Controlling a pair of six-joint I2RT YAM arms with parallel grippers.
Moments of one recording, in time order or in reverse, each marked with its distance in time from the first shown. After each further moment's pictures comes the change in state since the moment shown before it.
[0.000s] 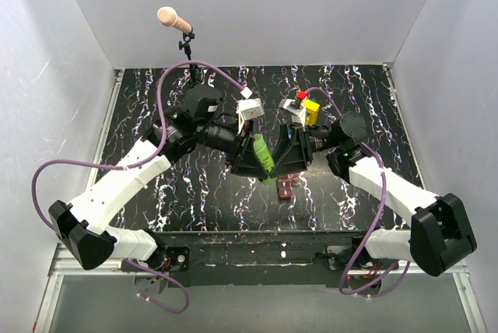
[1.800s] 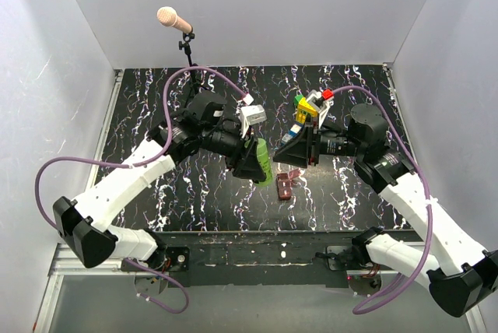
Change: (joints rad) left arm -0.006 0.006 -0.039 -0.066 -0.146 -0.008; right arm 0.000 -0.290 0.202 -1.017 0.492 -0.716
